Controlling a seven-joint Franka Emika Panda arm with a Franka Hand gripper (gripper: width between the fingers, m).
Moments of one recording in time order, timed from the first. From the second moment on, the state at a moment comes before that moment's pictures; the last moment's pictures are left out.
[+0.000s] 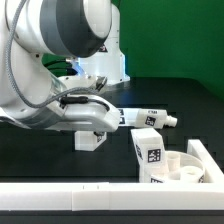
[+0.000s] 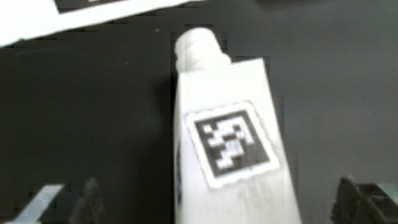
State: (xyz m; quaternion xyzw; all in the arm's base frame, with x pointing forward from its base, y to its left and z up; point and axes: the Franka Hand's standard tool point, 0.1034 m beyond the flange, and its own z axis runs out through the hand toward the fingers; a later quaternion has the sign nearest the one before) arm 0.481 -0.057 0.026 -0.87 0.20 0.41 0.19
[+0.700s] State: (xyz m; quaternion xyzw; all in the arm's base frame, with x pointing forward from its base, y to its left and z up) arm 0.469 -0.052 0.008 -0.84 0.24 0.45 0.17
